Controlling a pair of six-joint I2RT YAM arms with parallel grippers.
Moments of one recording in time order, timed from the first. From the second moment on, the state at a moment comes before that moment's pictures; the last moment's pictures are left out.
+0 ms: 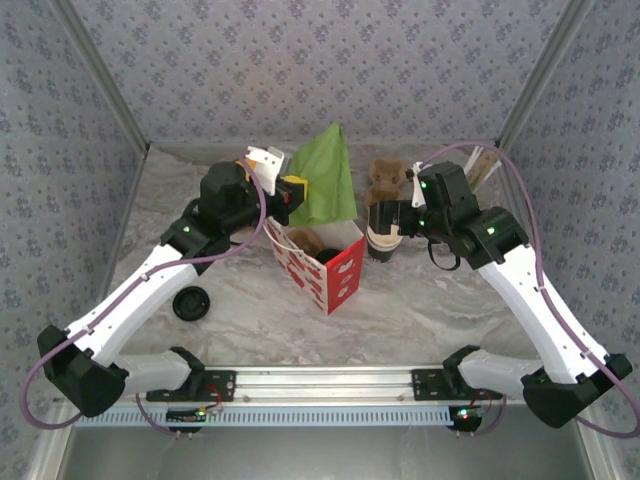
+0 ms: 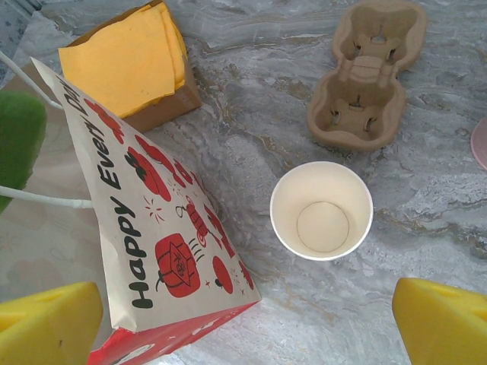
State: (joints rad) left arm -0.66 1.21 1.20 -0.22 0.20 -0.21; right arm 0.53 1.15 1.42 -1.01 0.04 0.40
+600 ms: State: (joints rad) left arm -0.66 1.16 1.09 -0.29 0.26 -0.18; right arm 0.53 1.15 1.42 -1.02 0.04 0.40
